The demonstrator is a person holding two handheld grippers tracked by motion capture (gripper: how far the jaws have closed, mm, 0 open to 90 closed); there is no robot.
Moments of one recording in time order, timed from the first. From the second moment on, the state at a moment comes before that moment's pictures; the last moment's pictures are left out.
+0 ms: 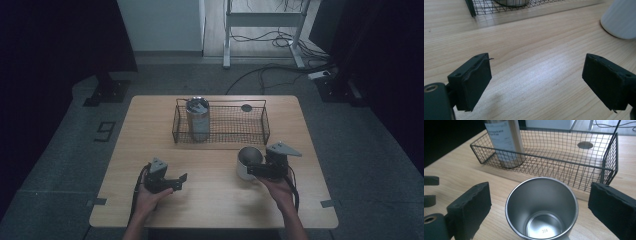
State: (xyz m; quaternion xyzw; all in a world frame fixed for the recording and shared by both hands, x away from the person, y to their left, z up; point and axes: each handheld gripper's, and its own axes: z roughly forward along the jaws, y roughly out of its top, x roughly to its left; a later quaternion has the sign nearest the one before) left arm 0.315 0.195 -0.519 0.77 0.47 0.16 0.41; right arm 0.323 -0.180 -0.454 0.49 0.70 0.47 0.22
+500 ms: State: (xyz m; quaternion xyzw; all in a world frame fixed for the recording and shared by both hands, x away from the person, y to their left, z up) left arm 0.315 0.194 -0.520 0.77 0.46 0.15 0.40; right arm 0.330 -0.174 -0.468 0.50 0.71 0.45 0.21
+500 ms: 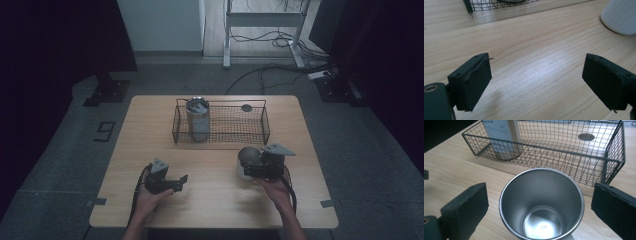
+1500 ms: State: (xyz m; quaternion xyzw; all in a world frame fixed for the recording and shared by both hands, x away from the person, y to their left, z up) left arm 0.317 0.194 -0.526 0.77 0.47 0.15 0.39; right arm 0.342 -0.160 -0.494 0.51 0.74 0.38 0.22
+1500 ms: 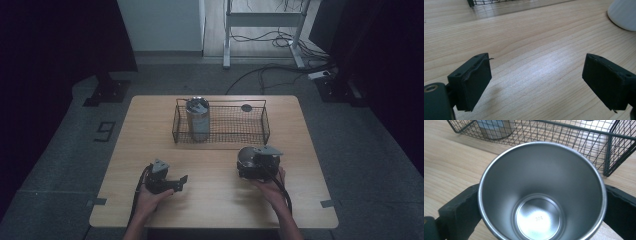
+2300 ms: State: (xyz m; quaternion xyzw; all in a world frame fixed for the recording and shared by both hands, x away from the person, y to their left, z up) left arm 0.319 0.197 -0.528 0.77 0.48 0.16 0.39; right arm 0.344 -0.165 -0.498 0.49 0.75 0.39 0.22
